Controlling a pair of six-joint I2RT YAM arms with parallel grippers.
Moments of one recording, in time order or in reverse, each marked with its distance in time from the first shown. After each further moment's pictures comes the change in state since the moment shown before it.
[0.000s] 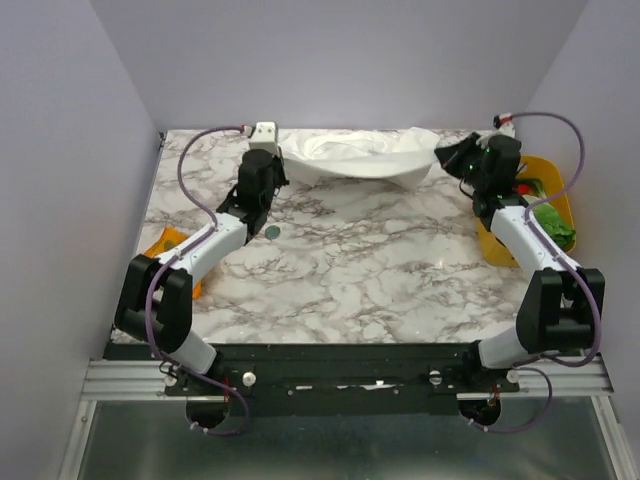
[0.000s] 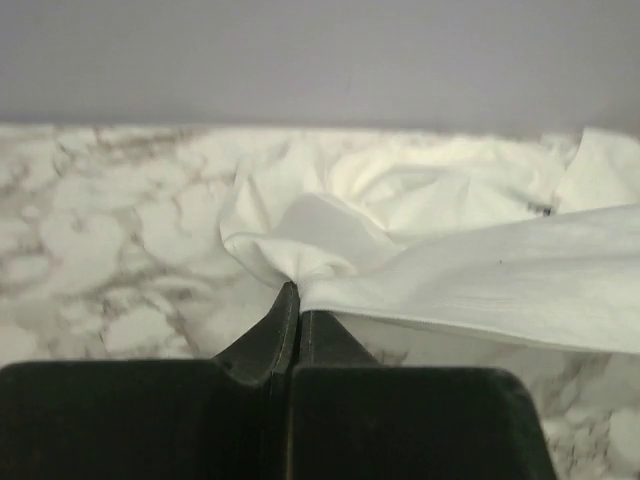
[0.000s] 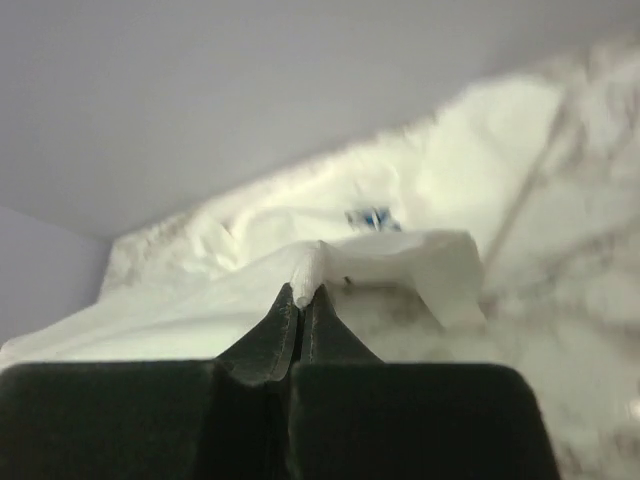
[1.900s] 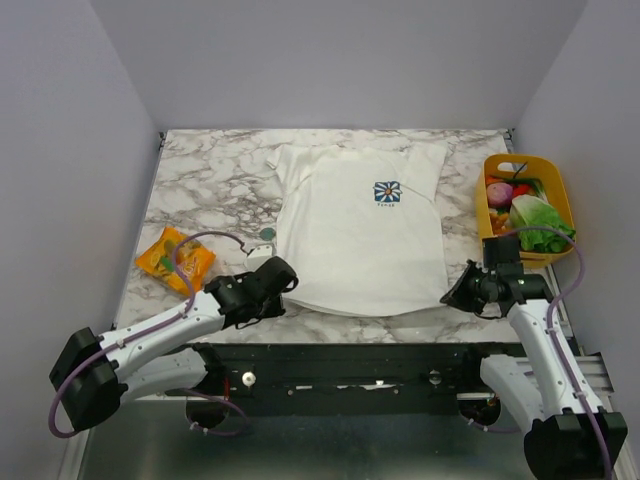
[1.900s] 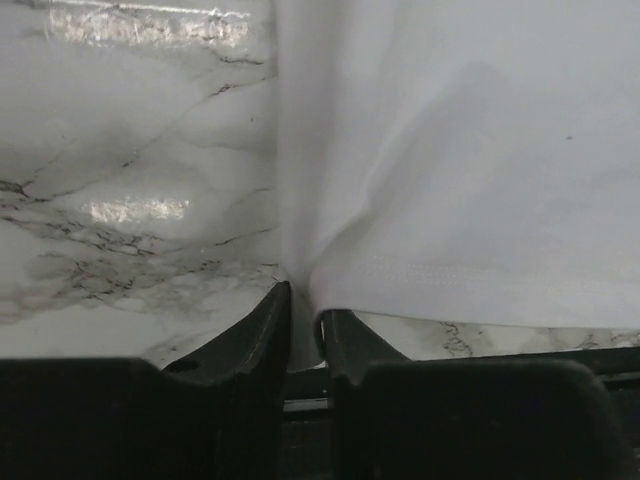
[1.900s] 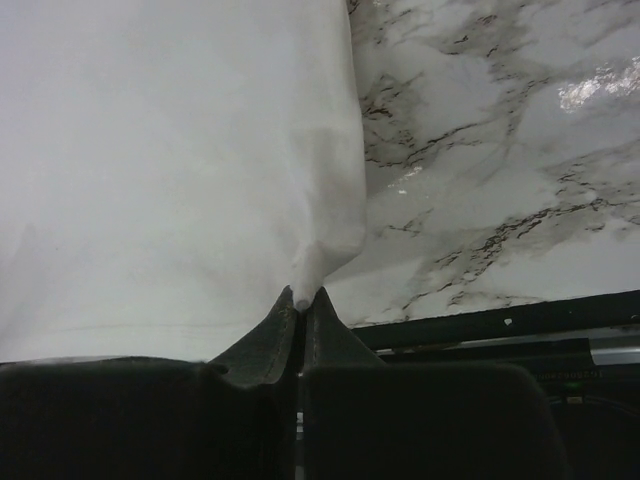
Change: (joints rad) left arm -0.483 -0.541 -0.518 -0.993 -0.020 -0.742; right arm 0.000 -0.716 -0.563 -1.163 -0.003 0.059
